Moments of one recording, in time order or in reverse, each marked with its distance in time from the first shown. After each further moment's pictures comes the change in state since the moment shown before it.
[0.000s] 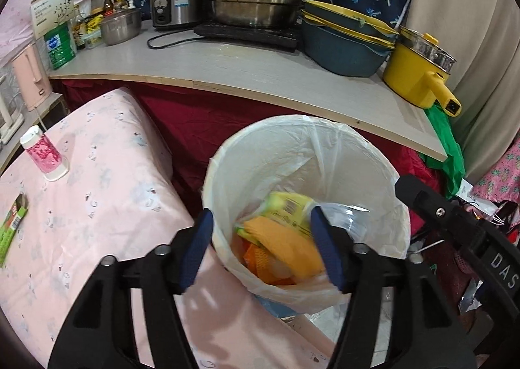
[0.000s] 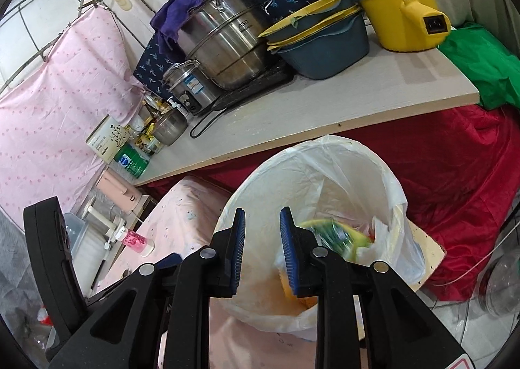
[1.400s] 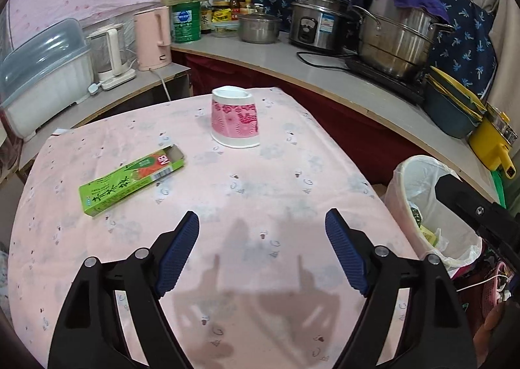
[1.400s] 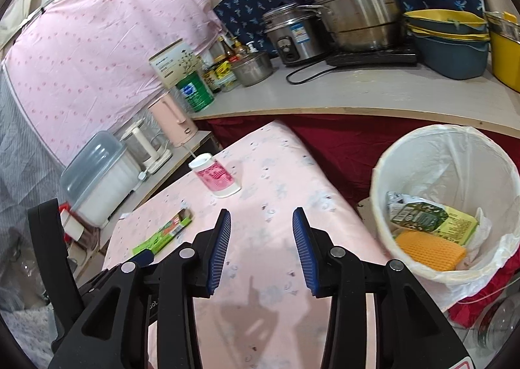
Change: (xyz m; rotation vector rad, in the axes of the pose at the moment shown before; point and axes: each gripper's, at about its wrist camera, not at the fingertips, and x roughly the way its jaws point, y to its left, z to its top) left arm -0.101 0.202 -0.062 -0.270 -0.105 0.263; right arm 0.030 0.191 -0.083 -0.305 0.149 0.134
